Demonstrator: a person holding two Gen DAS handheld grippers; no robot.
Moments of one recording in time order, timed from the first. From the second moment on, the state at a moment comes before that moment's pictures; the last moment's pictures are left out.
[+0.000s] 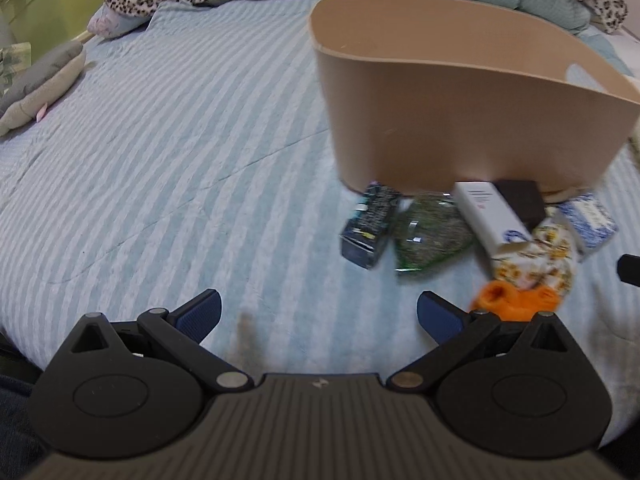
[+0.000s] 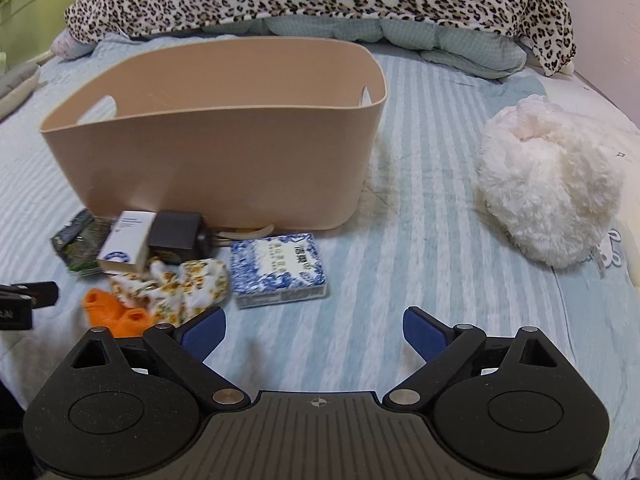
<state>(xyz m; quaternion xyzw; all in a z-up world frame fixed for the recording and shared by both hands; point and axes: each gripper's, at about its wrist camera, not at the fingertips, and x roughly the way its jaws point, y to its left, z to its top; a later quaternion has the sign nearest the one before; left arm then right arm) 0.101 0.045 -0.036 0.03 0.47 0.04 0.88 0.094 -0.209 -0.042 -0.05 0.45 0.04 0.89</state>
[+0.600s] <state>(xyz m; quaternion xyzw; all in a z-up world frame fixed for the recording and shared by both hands) 0.134 0.058 -0.064 0.02 0.45 0.02 0.89 0.125 -0.196 -0.074 -0.06 0.48 0.06 0.87</state>
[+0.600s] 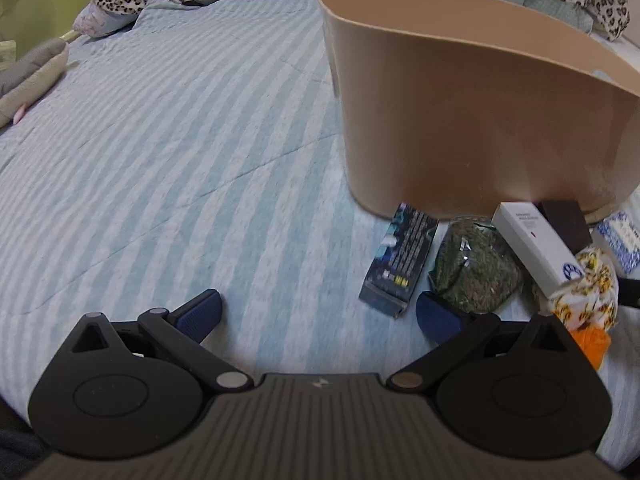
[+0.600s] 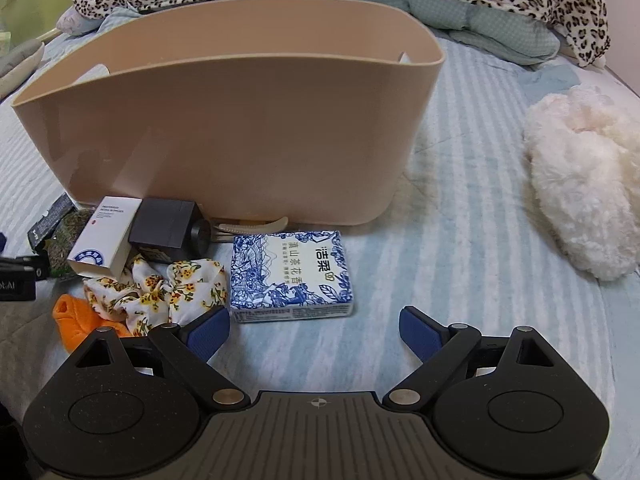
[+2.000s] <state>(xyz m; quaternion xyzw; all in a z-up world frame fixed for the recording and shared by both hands) 0.117 0.016 0.078 0.05 0.28 -0.08 0.96 0.112 -0.205 0.064 0.00 0.30 0.06 0.95</state>
